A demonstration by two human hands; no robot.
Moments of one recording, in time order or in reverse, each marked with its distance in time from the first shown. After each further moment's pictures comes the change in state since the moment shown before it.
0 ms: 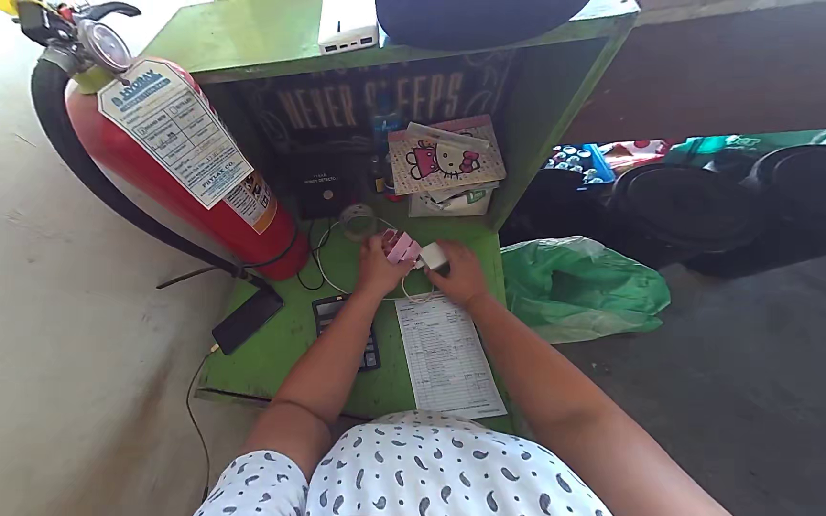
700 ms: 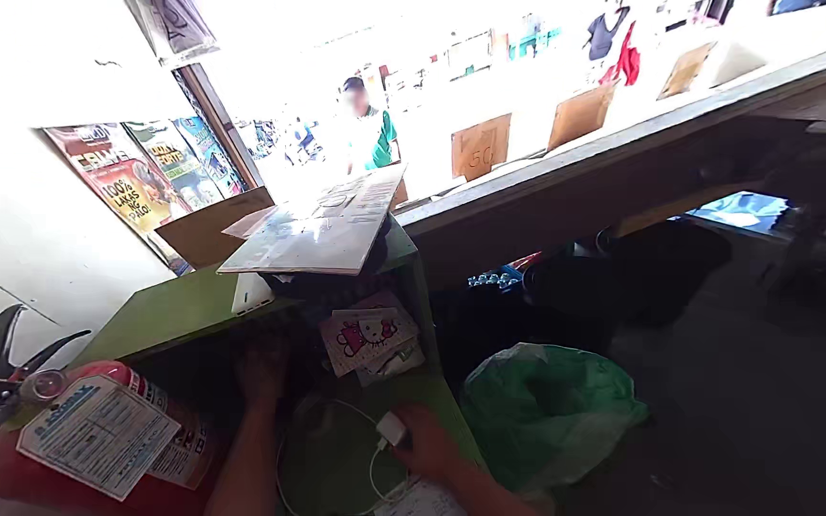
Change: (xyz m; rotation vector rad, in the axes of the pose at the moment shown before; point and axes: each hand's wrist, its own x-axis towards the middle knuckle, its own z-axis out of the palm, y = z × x) left_hand 0.150 0.064 -0.123 0.345 0.498 0.126; right_hand 0.002 -0.006 -0.013 0.150 -0.090 0.060
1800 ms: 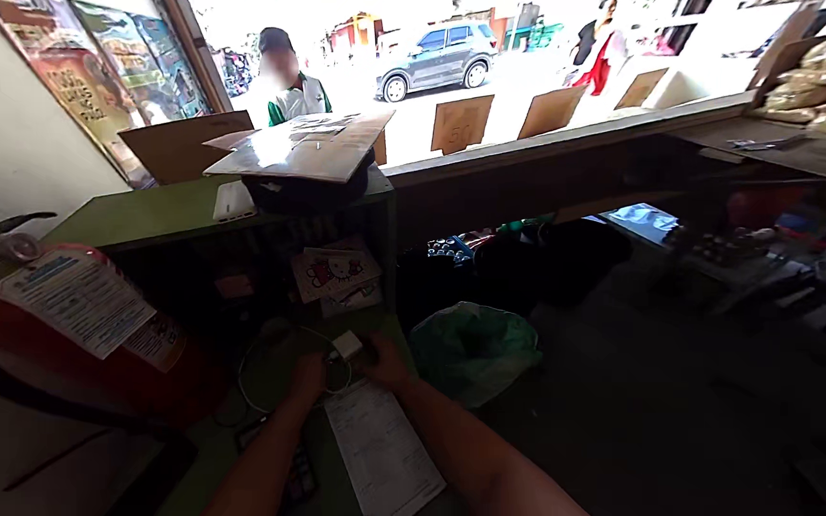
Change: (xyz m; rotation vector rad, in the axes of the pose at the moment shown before) left_hand -0.197 0.018 0.034 0.207 -0.789 0.203; right_hand -0.026 0.003 -0.010 0.206 0.074 0.096
